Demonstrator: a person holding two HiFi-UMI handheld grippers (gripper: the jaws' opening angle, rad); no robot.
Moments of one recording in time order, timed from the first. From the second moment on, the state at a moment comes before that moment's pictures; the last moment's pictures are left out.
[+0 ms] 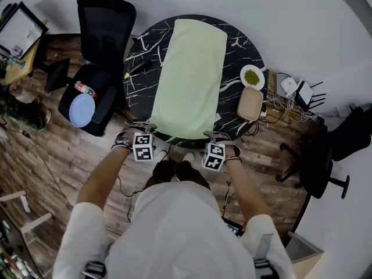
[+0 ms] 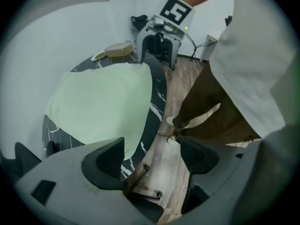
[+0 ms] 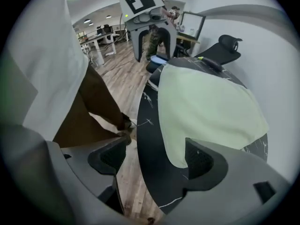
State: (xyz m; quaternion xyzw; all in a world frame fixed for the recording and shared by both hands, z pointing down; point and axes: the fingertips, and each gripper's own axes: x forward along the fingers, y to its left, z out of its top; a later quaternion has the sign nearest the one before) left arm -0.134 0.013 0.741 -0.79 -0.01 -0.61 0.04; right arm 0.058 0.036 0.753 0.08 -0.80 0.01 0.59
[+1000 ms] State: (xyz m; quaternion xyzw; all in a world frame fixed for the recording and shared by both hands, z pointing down) left arm -0.146 -0.002 0.782 -0.75 -0.01 -0.66 0.07; right arm 0.073 0.050 0.779 0.12 -0.76 -0.01 0.64
